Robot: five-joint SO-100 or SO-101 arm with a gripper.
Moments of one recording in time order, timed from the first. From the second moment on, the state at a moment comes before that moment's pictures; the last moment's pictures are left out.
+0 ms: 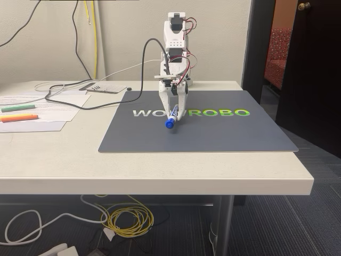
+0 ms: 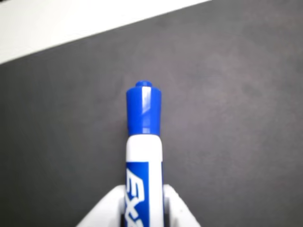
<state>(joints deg) -10.3 63.1 87.6 20.8 -75.7</state>
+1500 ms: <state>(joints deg) -13.6 125.8 102.6 59.9 -6.3</state>
